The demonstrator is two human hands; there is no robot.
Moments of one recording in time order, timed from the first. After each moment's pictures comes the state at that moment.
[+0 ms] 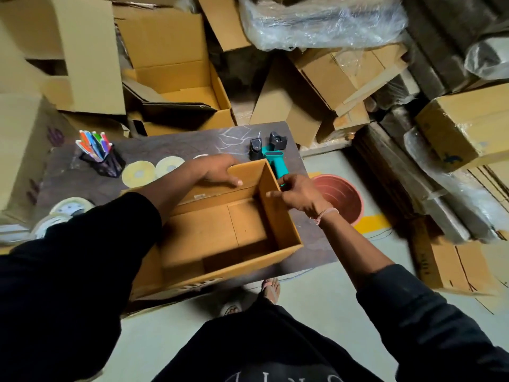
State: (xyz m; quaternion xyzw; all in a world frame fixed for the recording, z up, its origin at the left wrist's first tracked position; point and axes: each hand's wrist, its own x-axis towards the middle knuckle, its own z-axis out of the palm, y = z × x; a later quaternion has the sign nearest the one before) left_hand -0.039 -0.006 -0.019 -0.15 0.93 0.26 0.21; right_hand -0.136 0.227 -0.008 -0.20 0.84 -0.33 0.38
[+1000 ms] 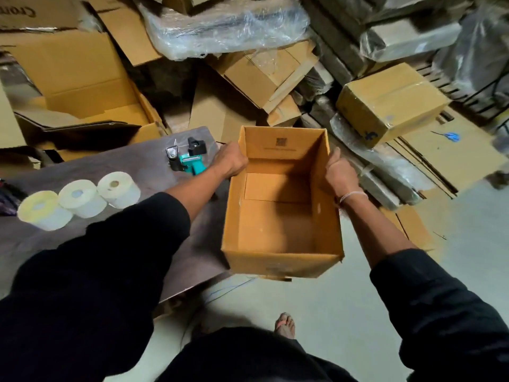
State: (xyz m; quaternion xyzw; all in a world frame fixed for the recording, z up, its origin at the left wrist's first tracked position) left_hand -0.217 0.234 0.010 -0.30 0.90 0.32 0.04; right_hand -0.290 0.478 0.033 -0.09 0.98 -0.12 0.10
